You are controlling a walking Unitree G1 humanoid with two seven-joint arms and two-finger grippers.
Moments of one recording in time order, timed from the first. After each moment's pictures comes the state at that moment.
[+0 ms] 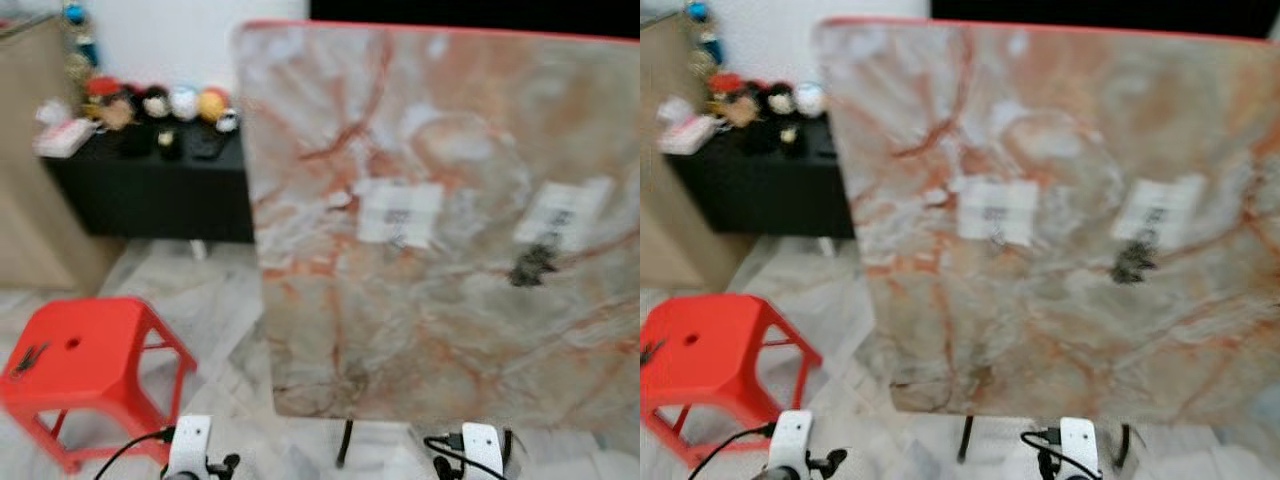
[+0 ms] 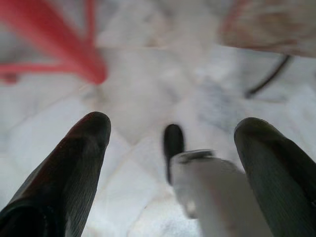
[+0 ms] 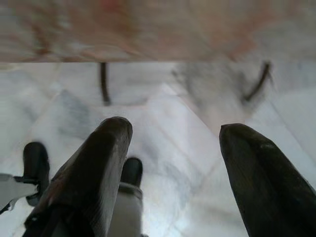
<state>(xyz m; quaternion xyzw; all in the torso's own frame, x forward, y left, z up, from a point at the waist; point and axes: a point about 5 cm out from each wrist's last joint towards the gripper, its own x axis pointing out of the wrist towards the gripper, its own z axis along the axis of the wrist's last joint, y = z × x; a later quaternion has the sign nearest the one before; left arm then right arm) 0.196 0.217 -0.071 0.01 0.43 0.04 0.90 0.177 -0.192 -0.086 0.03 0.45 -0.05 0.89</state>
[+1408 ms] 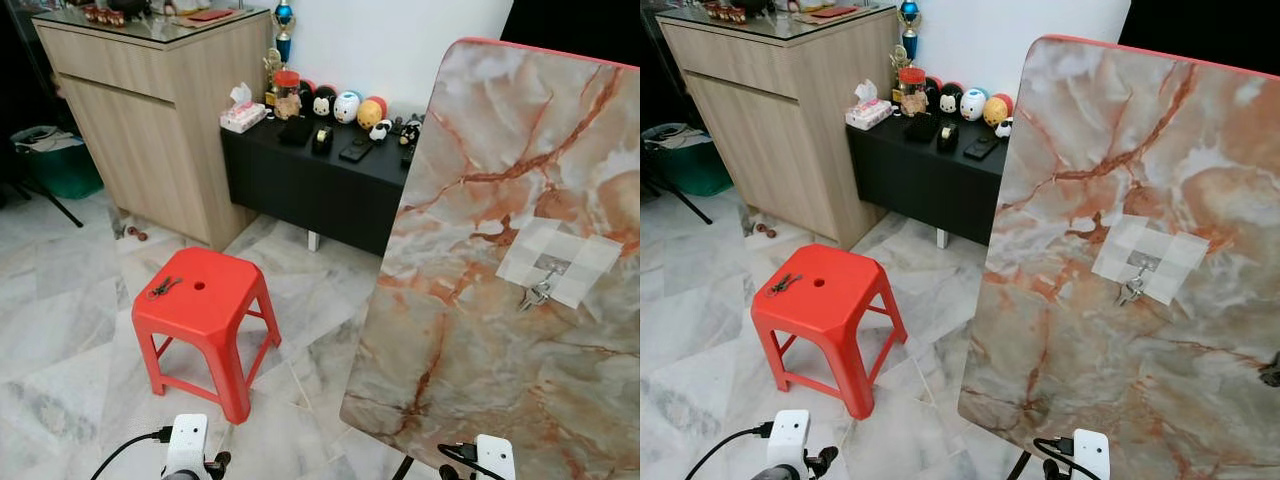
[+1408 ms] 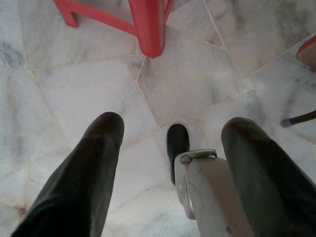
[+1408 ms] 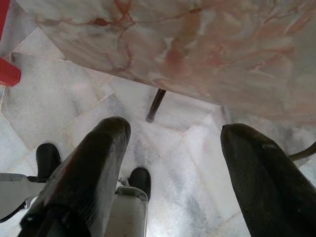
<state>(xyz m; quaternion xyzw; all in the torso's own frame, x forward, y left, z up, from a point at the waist) 0.197 0.210 -0.073 0.02 0.43 0.05 0.90 0.159 -0.203 -0.092 0.08 0.46 -0.08 0.88</state>
